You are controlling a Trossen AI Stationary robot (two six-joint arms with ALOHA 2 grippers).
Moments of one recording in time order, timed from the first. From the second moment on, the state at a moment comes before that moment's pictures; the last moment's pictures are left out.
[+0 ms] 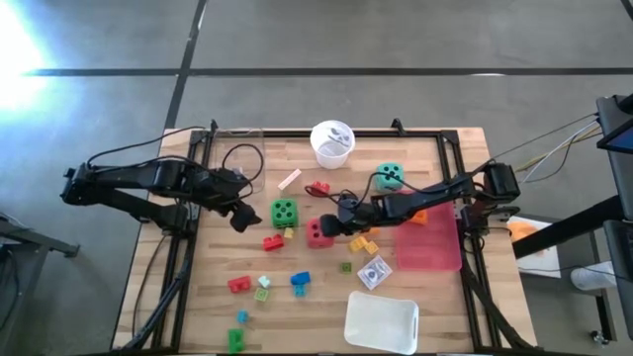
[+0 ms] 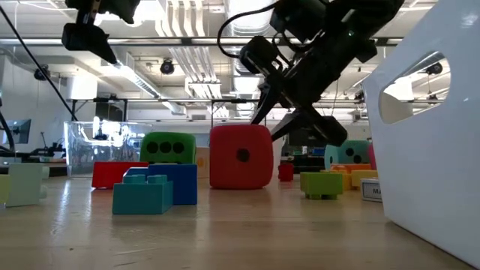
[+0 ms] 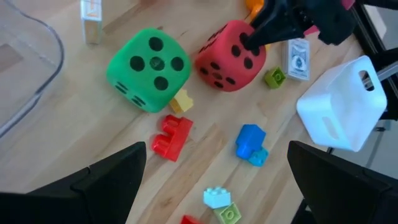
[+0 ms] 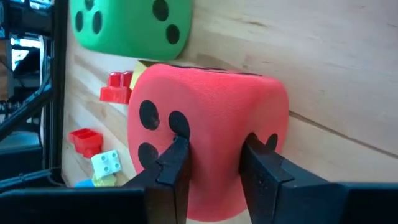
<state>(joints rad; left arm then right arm) -0.04 1.02 1.04 -0.97 0.01 -0.89 0.06 1.74 0.98 -0.03 0.05 1.39</state>
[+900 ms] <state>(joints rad) -0.04 1.02 1.04 -0.48 0.03 -0.77 0.06 1.35 1.03 0.12 0.18 1.12</state>
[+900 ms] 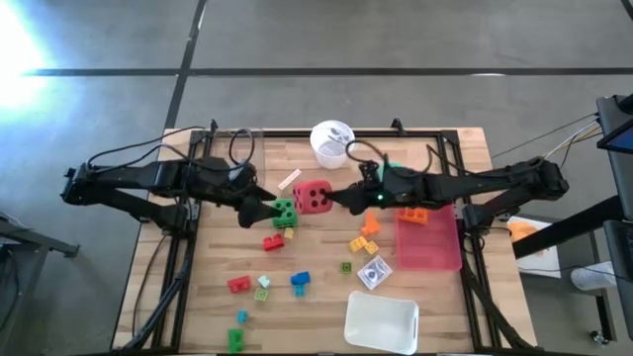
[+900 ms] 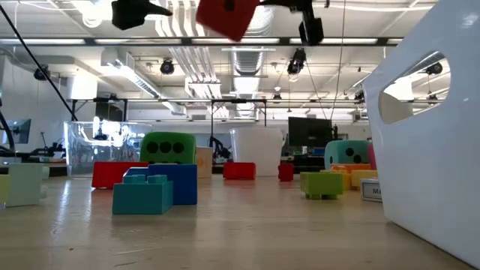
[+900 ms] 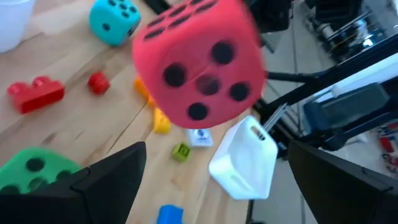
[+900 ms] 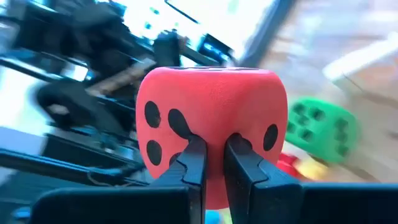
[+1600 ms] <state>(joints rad) -0.04 1.02 0.92 -0.07 0.00 -0.82 0.07 1.34 1.03 0.36 0.15 1.06</state>
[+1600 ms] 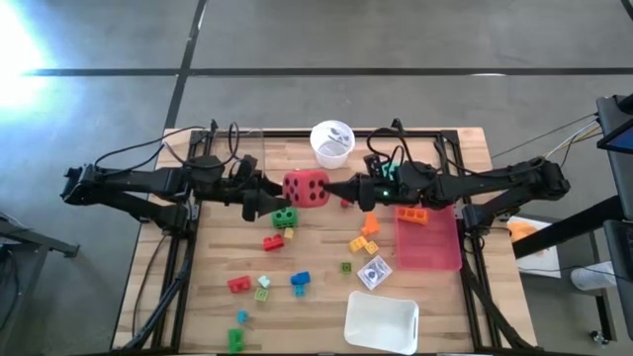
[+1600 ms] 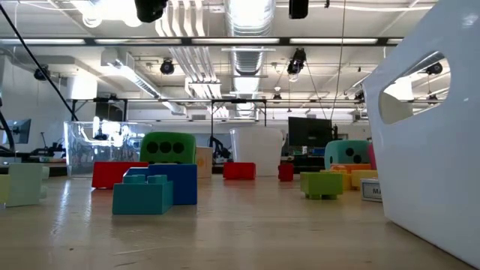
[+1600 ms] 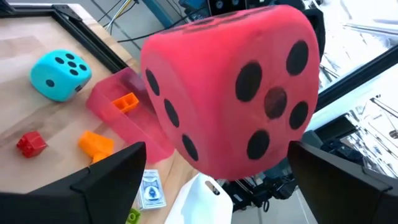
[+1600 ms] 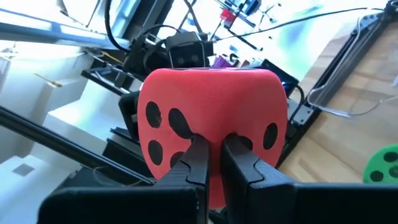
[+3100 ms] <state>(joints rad) -0.04 1.10 0.92 0.28 -0.13 -0.84 0.07 1.39 1.04 0.47 0.14 1.07</state>
